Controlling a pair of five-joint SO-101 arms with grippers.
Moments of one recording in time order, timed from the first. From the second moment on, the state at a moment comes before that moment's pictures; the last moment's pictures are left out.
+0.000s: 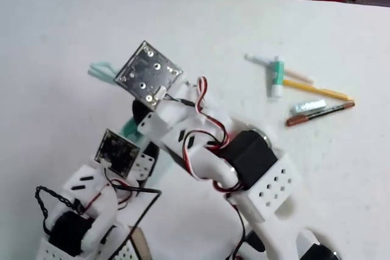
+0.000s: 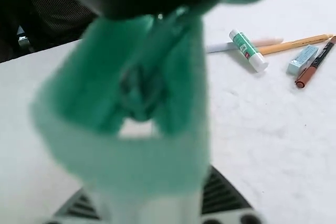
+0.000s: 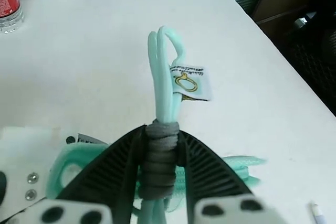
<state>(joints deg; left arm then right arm) 20.4 -104.5 77.4 61.4 -7.3 -45.5 -31.2 5.5 72.3 17.1</state>
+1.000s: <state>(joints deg) 20.7 -105.0 80.8 56.7 -7.3 -28.4 -30.6 13.2 46.9 17.2</state>
